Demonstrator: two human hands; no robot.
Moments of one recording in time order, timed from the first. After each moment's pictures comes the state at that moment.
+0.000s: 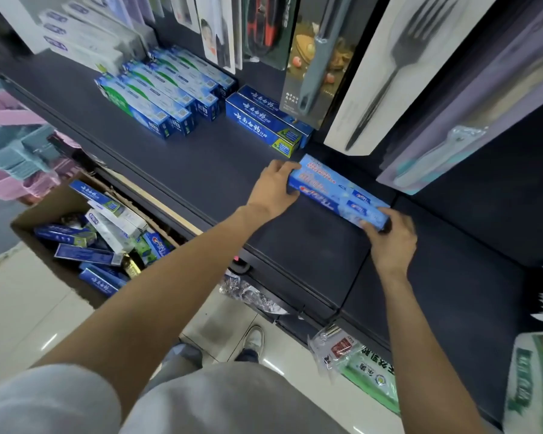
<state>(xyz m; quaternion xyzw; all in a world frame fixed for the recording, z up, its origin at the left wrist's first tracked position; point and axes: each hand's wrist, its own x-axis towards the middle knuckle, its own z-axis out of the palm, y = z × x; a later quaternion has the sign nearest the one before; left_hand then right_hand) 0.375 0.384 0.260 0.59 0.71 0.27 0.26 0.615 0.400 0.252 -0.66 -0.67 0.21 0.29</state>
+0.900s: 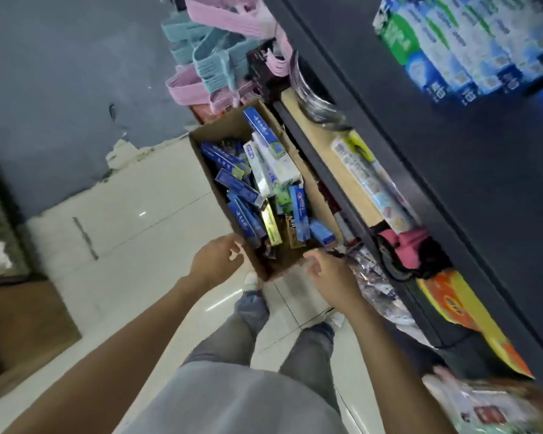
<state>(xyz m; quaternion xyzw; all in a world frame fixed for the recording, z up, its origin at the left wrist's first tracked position) 0.092 0.001 0.145 0.28 0.88 0.11 0.36 0.269 0.171 0.150 -0.32 -0.84 0.41 -0.17</state>
